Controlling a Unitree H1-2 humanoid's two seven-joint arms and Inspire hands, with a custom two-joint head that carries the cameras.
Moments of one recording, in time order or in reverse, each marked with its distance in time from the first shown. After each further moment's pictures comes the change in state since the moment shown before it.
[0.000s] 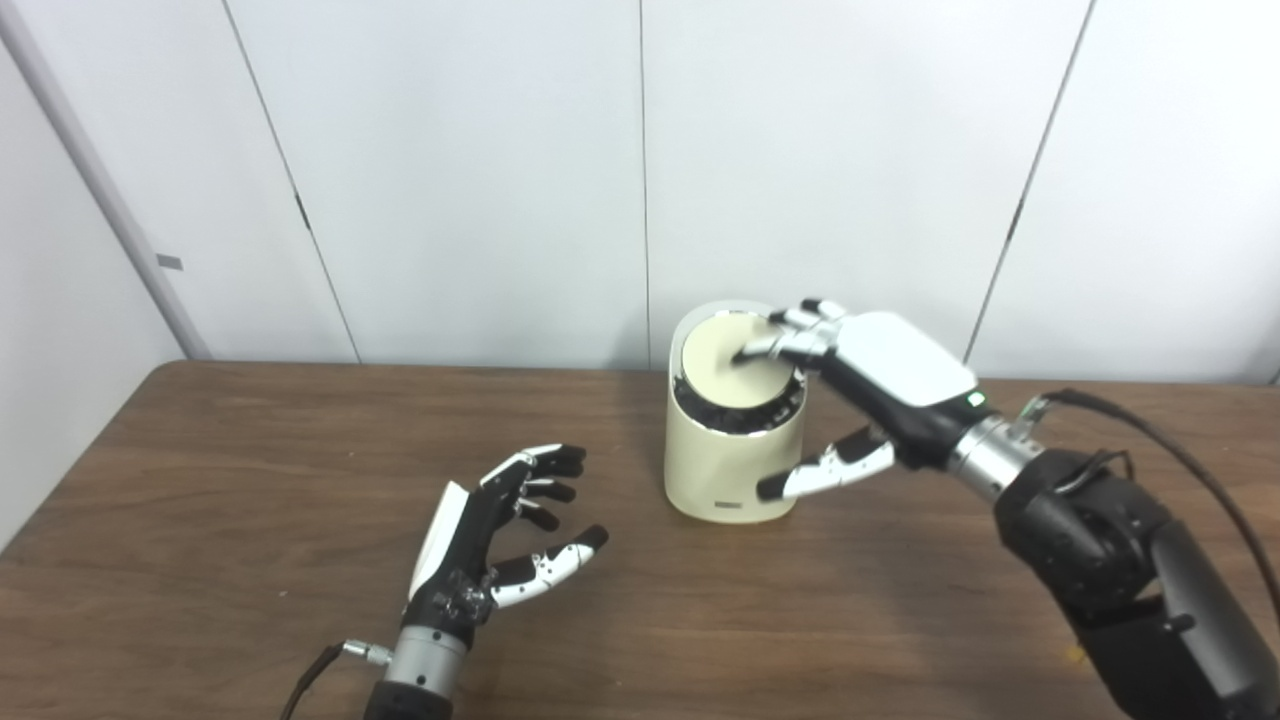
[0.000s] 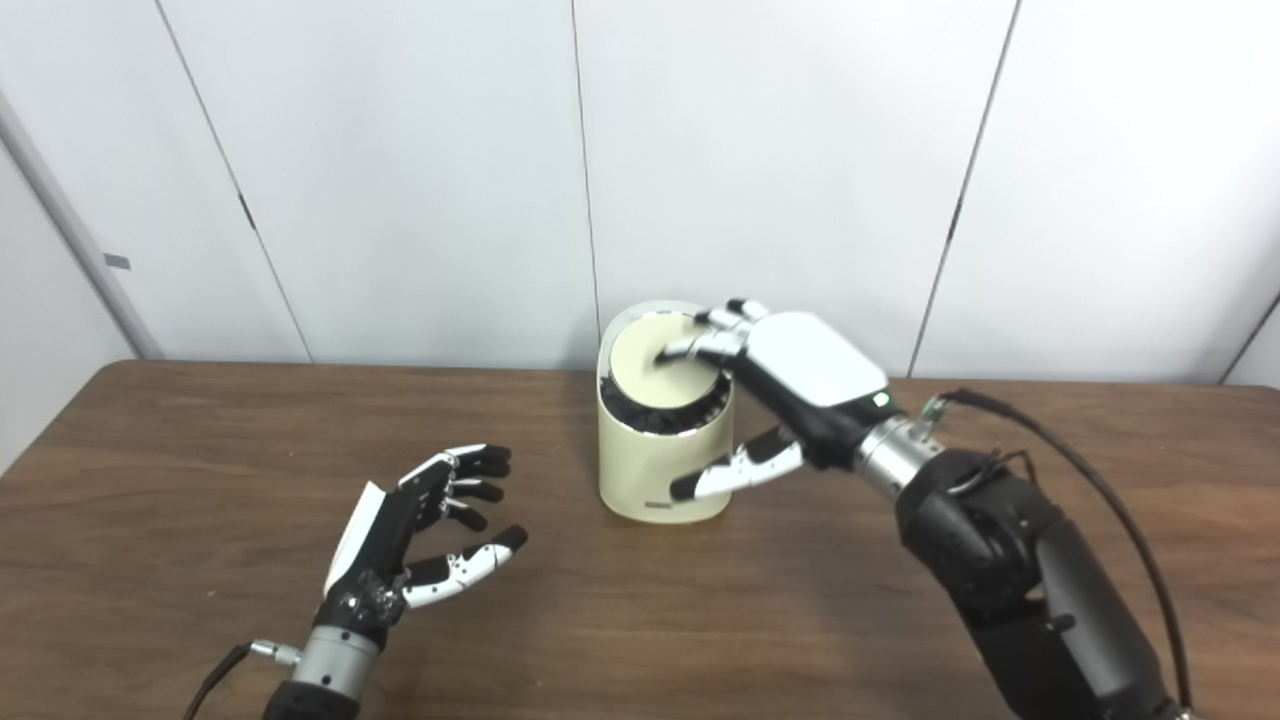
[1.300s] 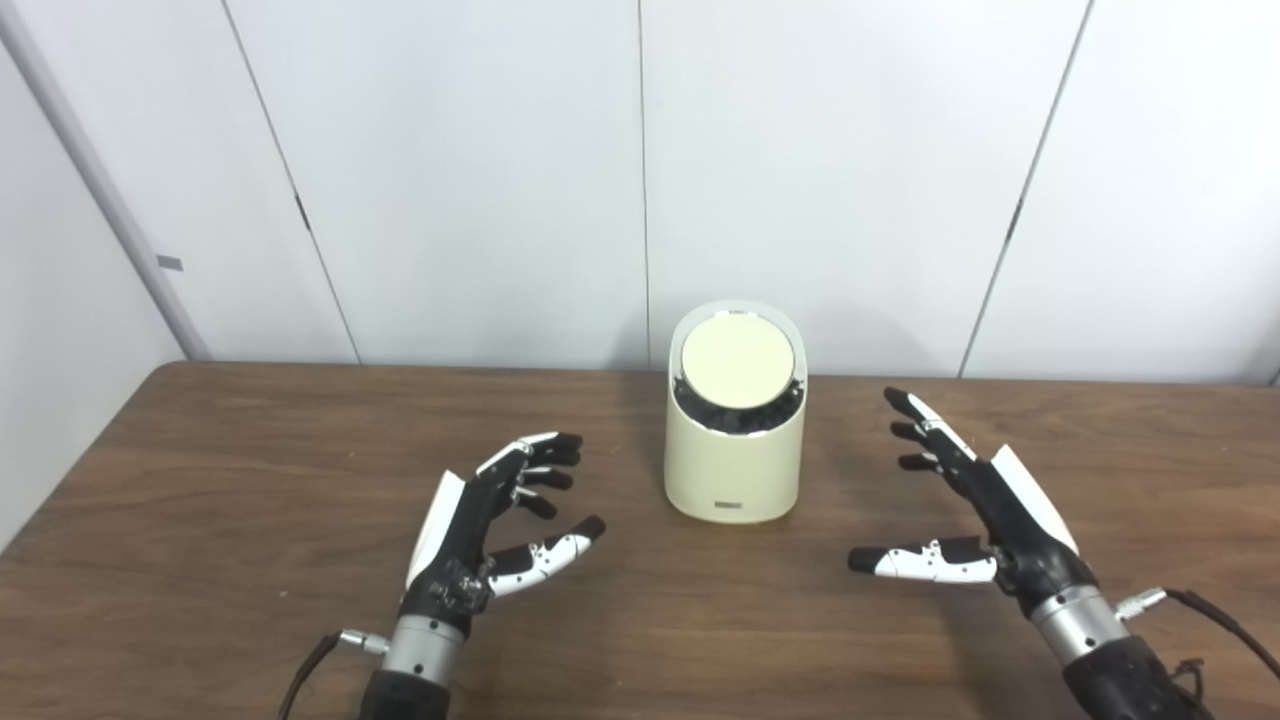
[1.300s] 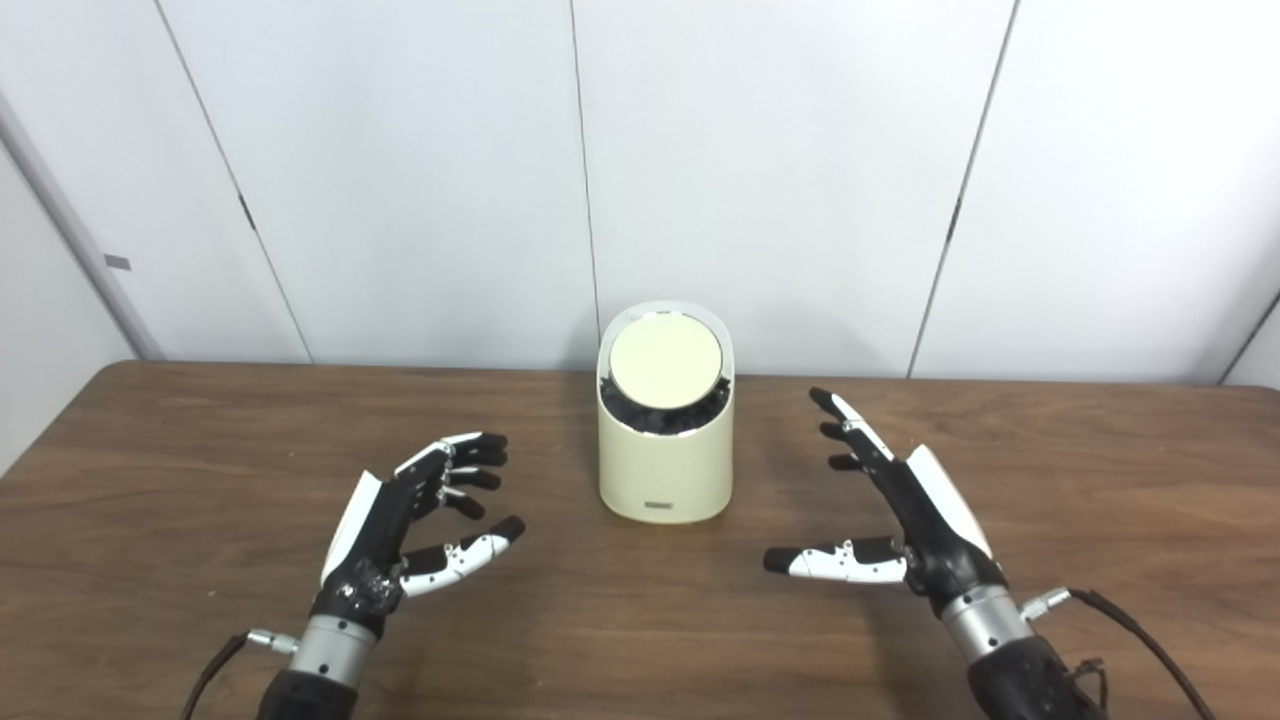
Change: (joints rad) left arm -0.019 0.003 0.008 0.001 -0.008 -0.003 0.000; right arm 0.363 0.121 -0.202 0.054 0.362 0.043 -0.162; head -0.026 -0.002
